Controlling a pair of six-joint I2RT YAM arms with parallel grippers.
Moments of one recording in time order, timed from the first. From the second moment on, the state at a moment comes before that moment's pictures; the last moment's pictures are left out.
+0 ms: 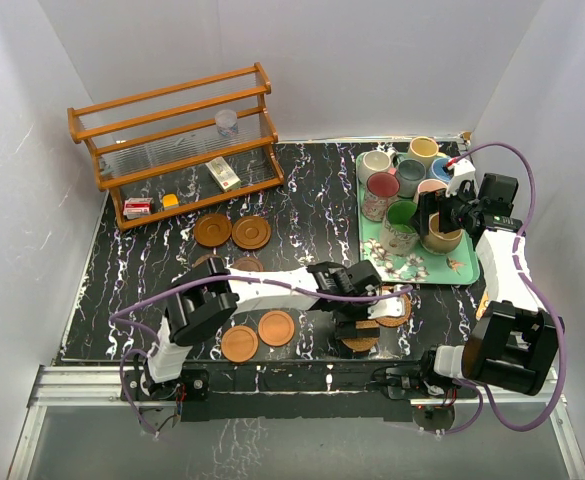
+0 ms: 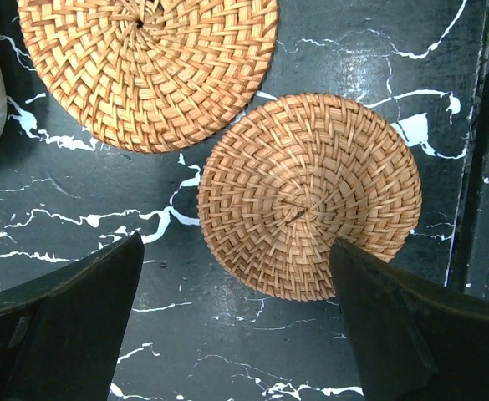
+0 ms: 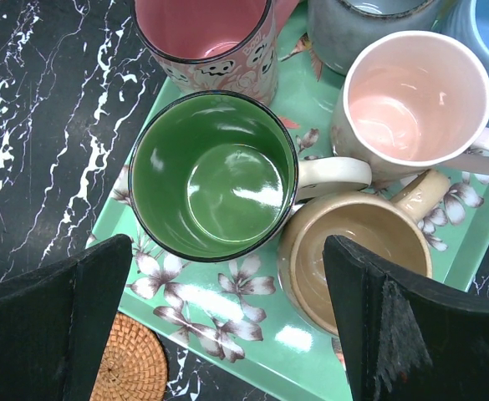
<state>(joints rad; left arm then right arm) -1.22 2.02 1.44 -0.44 0.12 0.43 -0.30 1.30 0.98 -0.40 -0.61 -0.34</state>
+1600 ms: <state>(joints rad) -0.92 1.63 0.97 -0.47 0.09 0.62 -0.30 1.32 0.98 -0.40 -0.61 -0.34</state>
